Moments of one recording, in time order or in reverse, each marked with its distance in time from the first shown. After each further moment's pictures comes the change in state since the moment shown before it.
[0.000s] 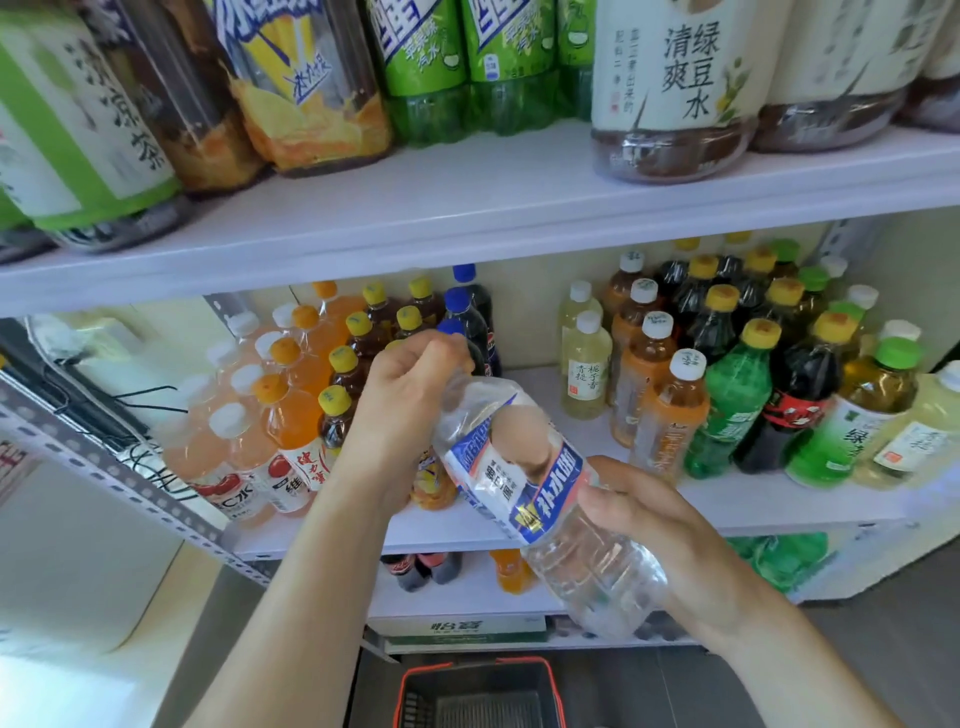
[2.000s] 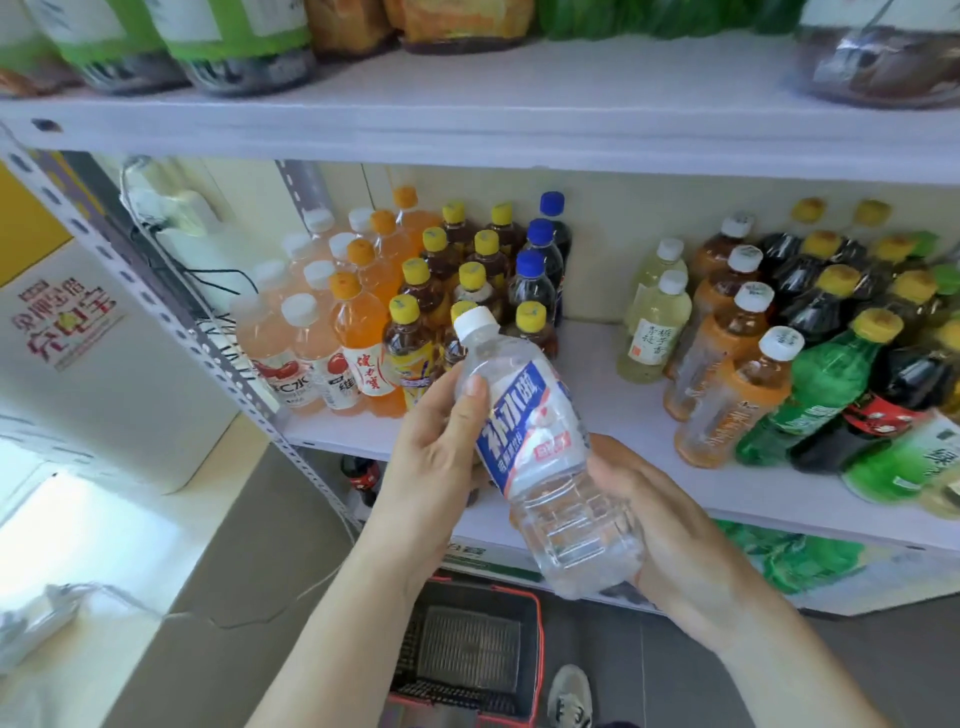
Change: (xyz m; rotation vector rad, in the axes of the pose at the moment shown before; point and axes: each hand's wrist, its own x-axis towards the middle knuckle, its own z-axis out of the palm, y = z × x) left_hand -0.091 -0.056 -0.020 -0.273 0.027 -0.086; right_hand 0.038 -0.007 0.043 0.393 0.113 0.681
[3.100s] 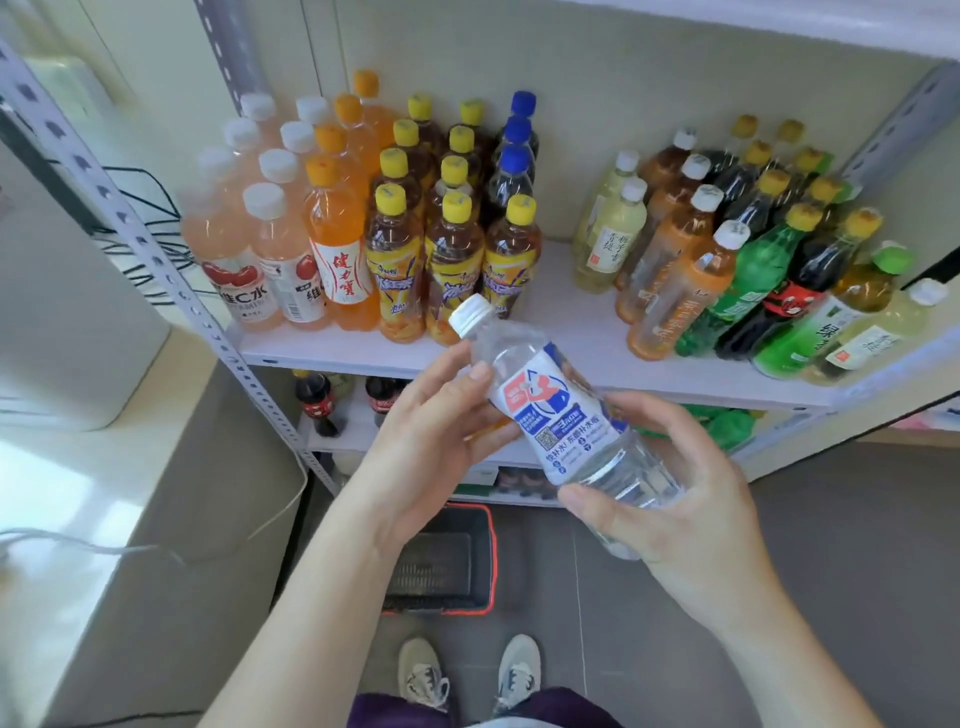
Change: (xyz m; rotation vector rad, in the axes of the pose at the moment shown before) left_hand -0.059 -0.029 -0.055 -0.388 -0.292 -0.263; right_hand -0.077 0.134 0.021 -0.751 0.489 -0.855
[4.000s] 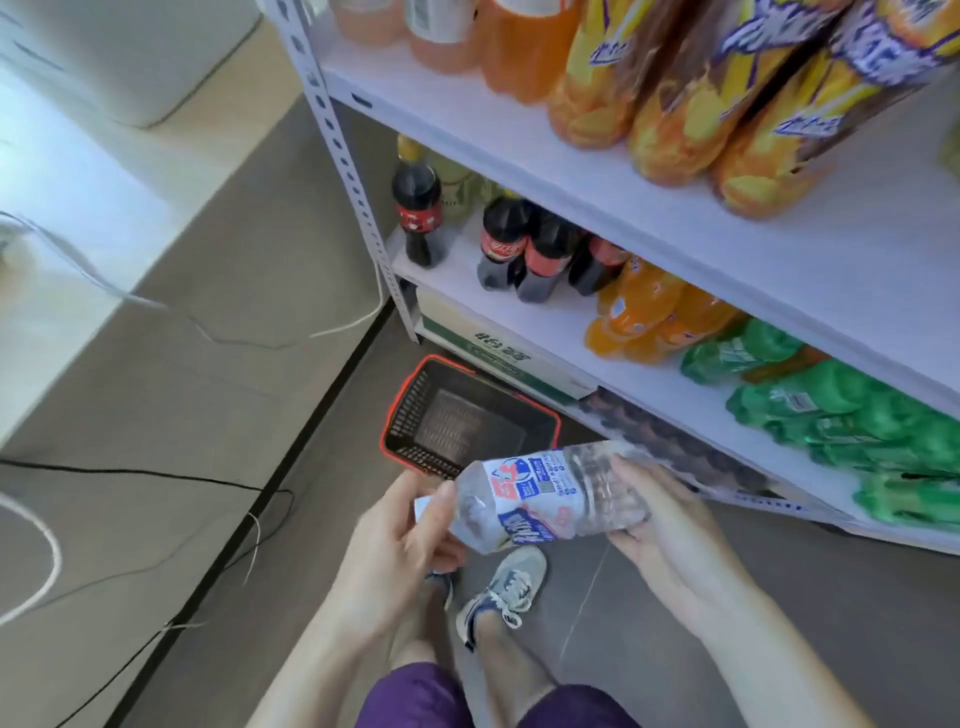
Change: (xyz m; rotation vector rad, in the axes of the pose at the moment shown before) left_hand -0.074 -0.209 -0.121 0.424 0.817 -0.259; right_hand 0.053 0.238 0.091 0.335 -0.431 0.916
